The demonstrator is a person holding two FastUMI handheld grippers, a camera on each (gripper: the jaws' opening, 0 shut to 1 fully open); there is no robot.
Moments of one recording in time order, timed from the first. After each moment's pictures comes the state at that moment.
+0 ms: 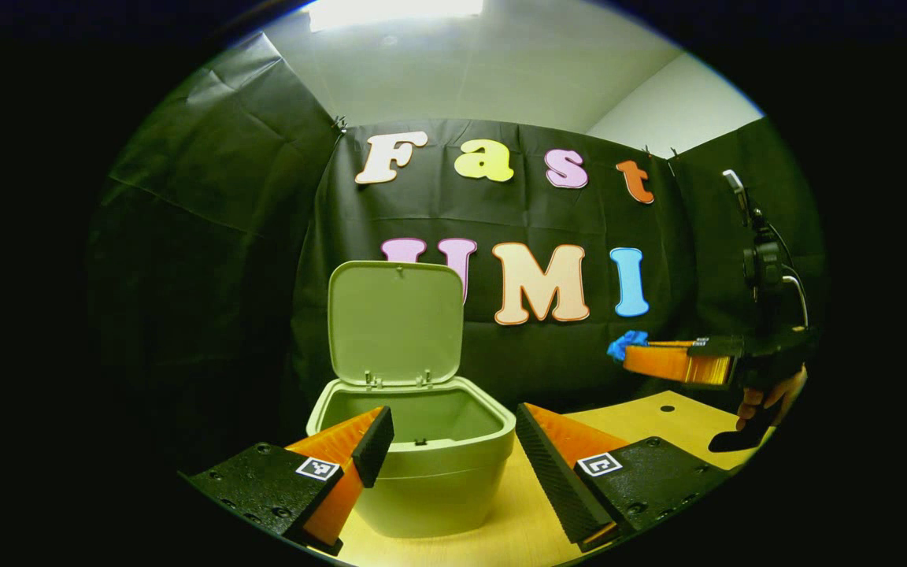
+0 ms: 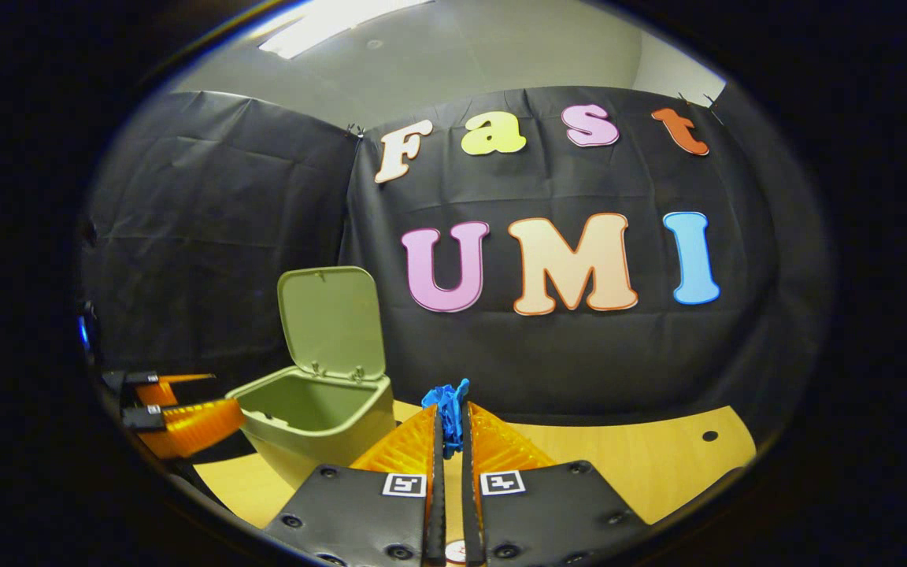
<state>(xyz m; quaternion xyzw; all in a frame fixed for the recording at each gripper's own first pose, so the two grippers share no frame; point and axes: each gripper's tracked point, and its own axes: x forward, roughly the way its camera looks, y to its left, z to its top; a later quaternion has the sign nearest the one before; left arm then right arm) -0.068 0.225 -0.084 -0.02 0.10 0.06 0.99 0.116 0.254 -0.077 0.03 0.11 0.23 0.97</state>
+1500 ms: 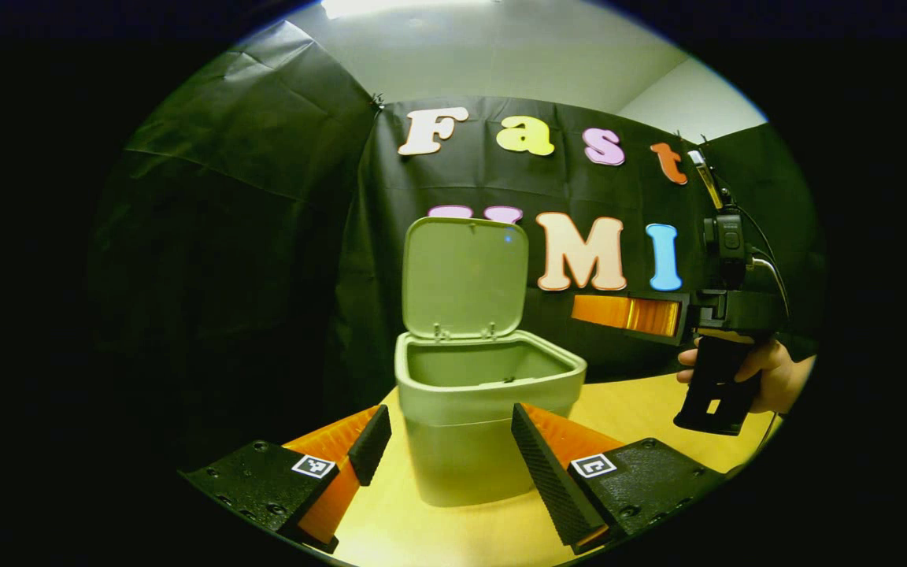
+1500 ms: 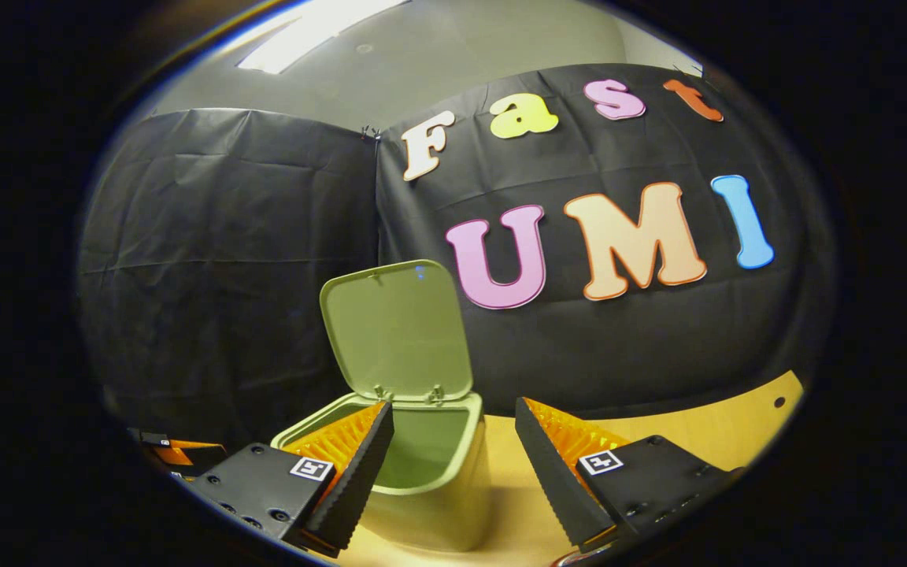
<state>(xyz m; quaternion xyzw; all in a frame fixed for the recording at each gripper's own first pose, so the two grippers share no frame) -0.113 0.256 -0.108 -0.03 0.15 0.10 0.98 0.135 0.329 -0.092 0.07 0.12 0.26 0.95</state>
